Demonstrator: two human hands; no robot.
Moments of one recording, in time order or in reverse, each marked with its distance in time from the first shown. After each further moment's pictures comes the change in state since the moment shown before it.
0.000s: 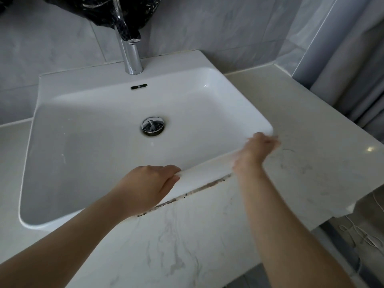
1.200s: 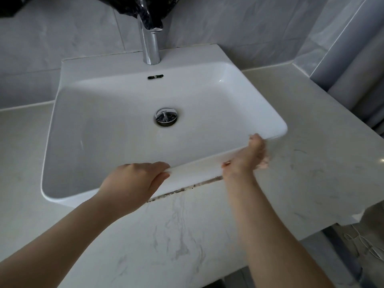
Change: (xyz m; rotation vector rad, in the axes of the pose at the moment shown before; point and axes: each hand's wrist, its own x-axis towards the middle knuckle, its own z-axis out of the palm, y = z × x) left_hand -0.044 -0.013 -0.001 0.081 0.170 -0.139; right_hand -0.091 -0.007 -0.007 0.196 -0.139 0.331
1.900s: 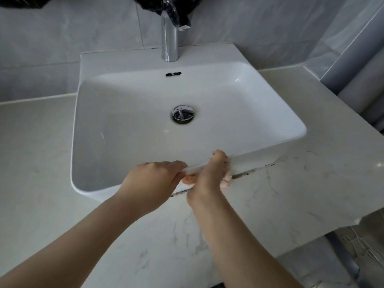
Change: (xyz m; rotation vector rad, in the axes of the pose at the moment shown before) left_hand -0.012 -0.008 -0.005 -0.037 0.036 -0.002; right_hand -0.057 0.078 0.011 -0.177 -0.104 0.296
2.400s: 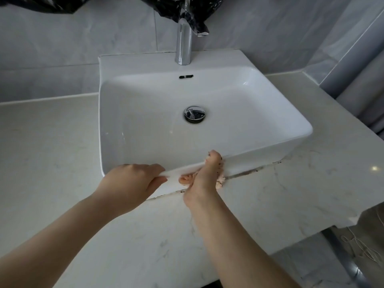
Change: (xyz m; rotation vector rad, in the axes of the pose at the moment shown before) left_hand -0.047 -0.069 -0.012 0.098 0.074 0.079; right_hand -0.036 0.034 0.015 -0.074 -0.021 -0.021
